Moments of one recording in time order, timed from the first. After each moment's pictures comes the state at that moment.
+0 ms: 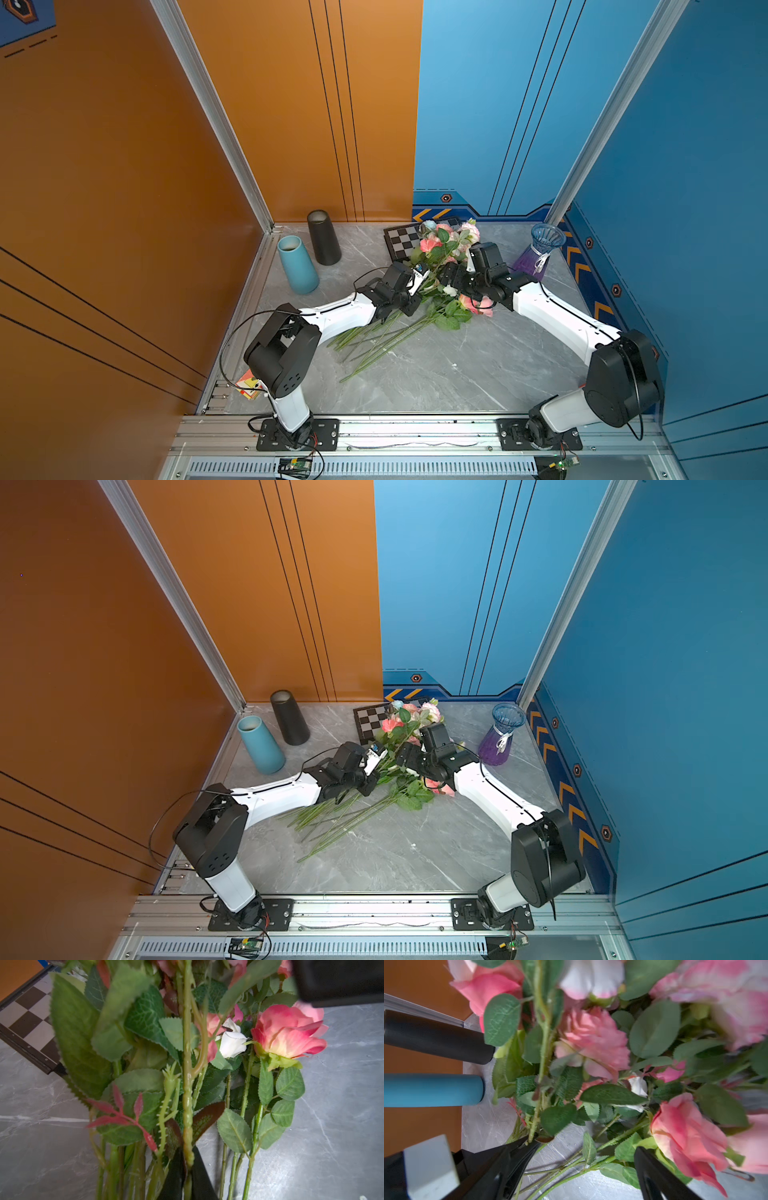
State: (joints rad) left arm -0.70 1.73 1.09 -0.10 0.04 0.04; right arm 0.44 1.51 1.13 -0.41 -0.15 0.76
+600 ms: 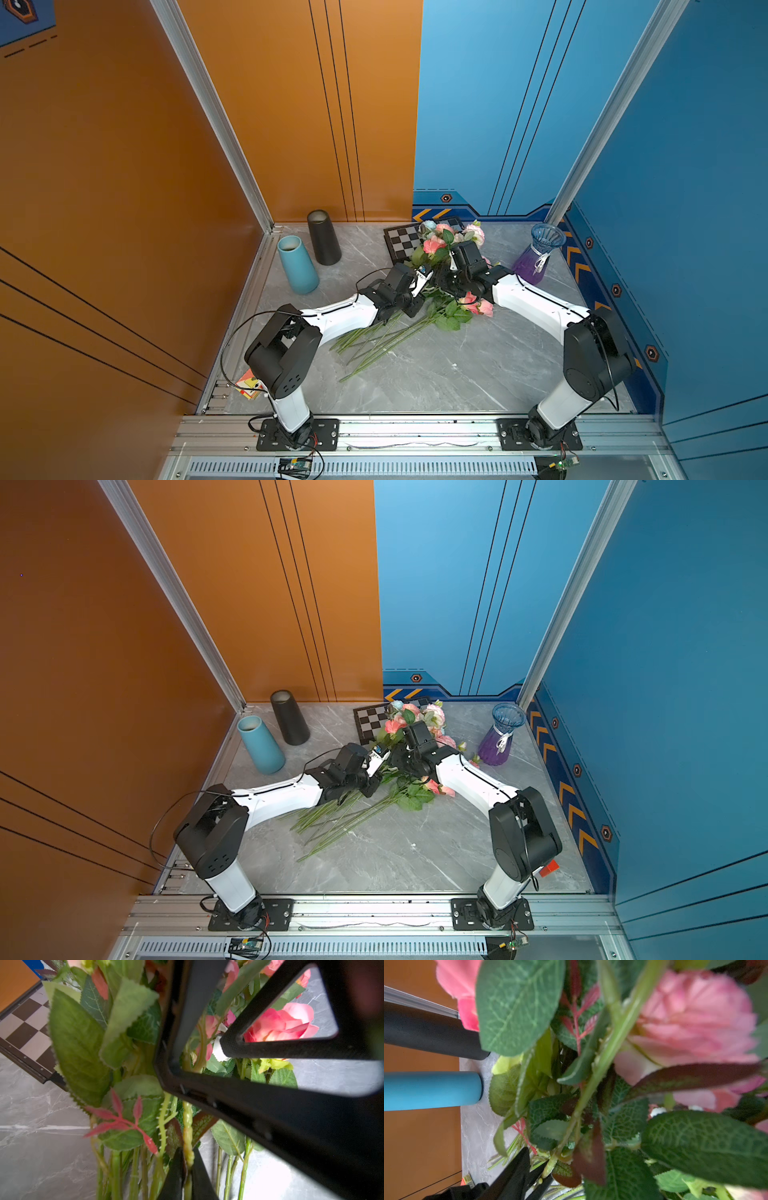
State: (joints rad) left arm -0.72 1.73 1.09 -0.08 0.04 0.06; right arm 0.50 1.66 1.21 -0.38 -0.14 0.81
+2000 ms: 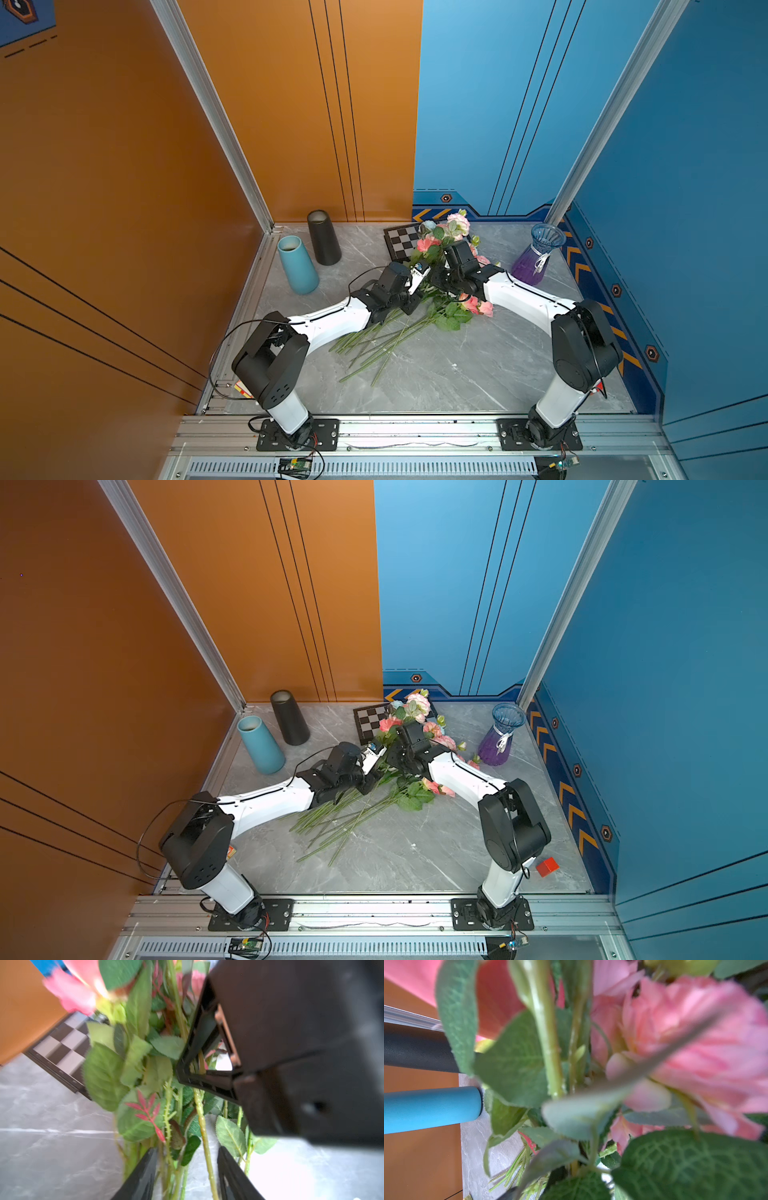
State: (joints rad) left arm -0.70 1.63 1.05 -0.03 0.01 0.08; right arm 0.52 1.73 1.24 -0.32 -0.09 0.86
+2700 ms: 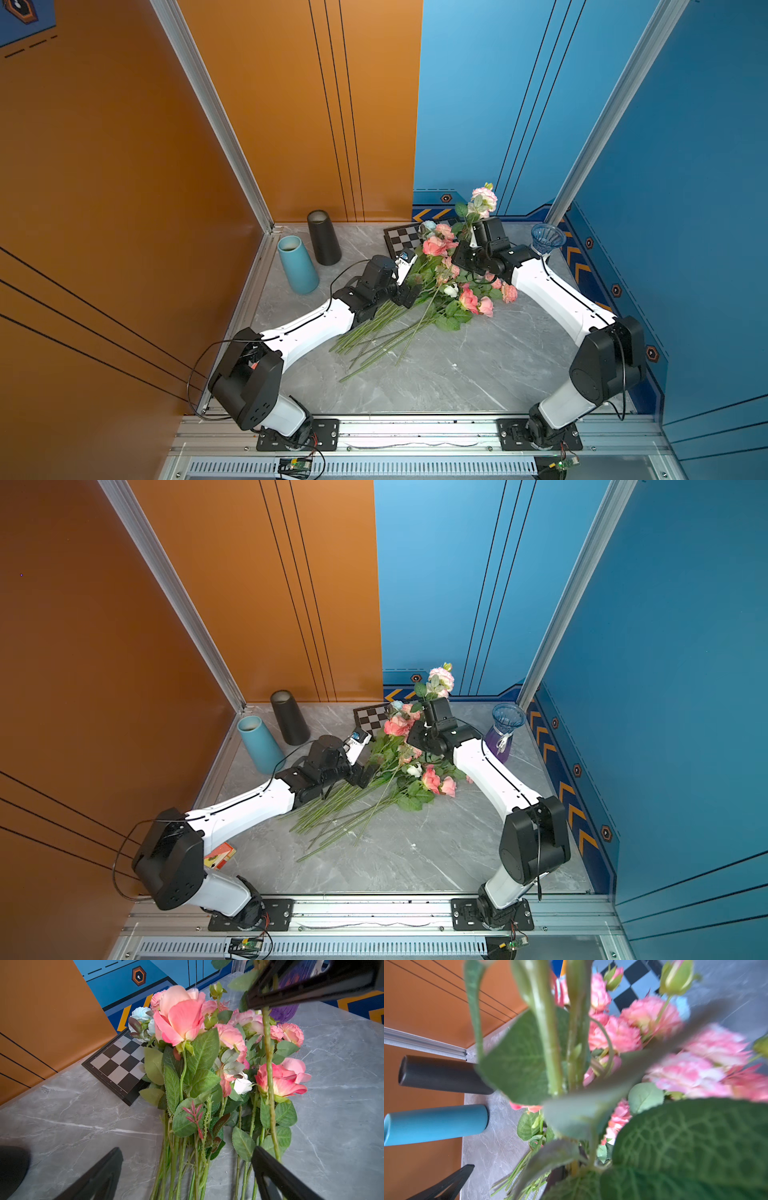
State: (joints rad) left arm -0.65 1.49 1.02 -0.04 -0.01 0.06; right arm 0.36 1.62 1.45 -0.60 -0.08 0.69
